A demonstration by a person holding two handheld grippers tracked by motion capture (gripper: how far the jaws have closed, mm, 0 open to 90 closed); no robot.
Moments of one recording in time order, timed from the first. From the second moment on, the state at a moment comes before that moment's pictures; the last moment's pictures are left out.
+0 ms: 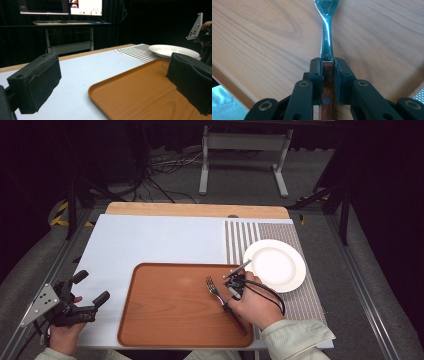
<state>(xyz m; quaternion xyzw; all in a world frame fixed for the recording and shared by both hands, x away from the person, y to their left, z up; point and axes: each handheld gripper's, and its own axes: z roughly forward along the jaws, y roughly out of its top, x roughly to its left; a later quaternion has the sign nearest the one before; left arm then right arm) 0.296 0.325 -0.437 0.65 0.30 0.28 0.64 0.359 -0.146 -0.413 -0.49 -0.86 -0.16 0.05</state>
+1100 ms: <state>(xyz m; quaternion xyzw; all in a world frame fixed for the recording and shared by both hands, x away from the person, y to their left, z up) 0.297 0.324 -0.437 0.65 0.30 0.28 0.64 0.360 -0.142 -0.413 -0.45 -0.87 -0.17 0.03</state>
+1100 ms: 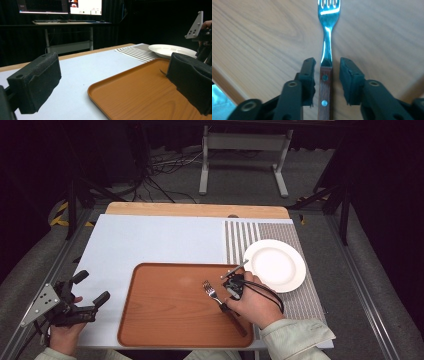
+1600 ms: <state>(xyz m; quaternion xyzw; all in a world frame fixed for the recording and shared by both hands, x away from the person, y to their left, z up) 0.297 0.324 -0.438 0.65 0.30 0.27 0.64 0.367 -0.126 -0.406 -0.25 -0.92 -0.28 -0.07</state>
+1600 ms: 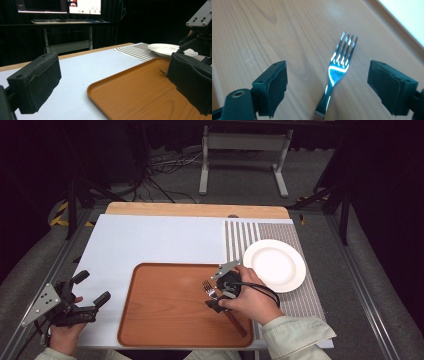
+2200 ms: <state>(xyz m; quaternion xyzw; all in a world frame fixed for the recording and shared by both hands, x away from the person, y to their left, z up) 0.297 0.323 -0.438 0.66 0.30 0.27 0.64 0.382 -0.112 -0.414 -0.18 -0.93 -0.32 -0.08</state>
